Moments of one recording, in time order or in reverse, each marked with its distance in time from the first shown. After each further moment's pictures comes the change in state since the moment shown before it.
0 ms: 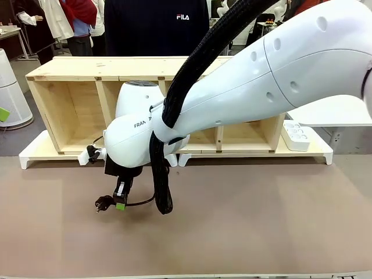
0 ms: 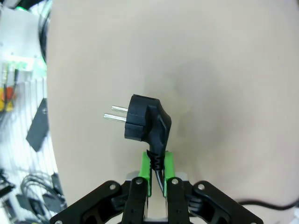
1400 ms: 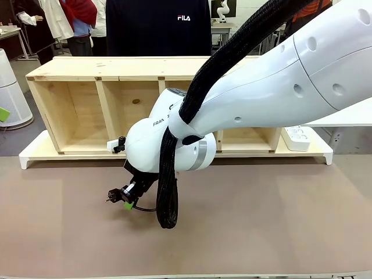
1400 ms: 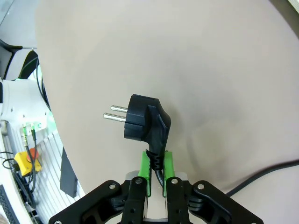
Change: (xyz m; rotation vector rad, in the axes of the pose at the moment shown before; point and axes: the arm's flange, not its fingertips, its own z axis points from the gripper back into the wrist) left arm 0.000 0.000 0.000 0.000 0.000 0.000; right arm -0.051 0.008 0.011 0.013 -0.170 -0.424
